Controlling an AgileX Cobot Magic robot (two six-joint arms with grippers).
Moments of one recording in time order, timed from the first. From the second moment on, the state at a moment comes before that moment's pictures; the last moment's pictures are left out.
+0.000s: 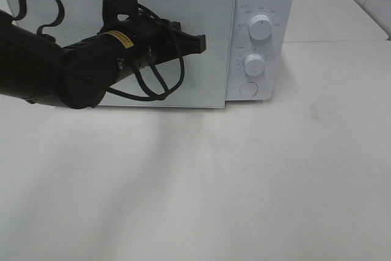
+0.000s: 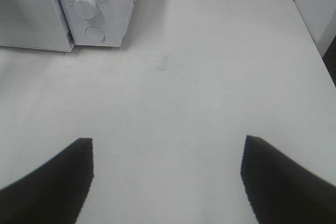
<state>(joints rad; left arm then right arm) -0.71 1.92 -1.00 -0.35 -0.63 0.07 0.09 0.00 -0.50 -0.05 1.00 0.05</state>
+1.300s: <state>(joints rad) -0.70 1.88 -1.19 -0.43 0.23 0.13 0.09 0.00 -0.50 -0.05 1.00 0.05</state>
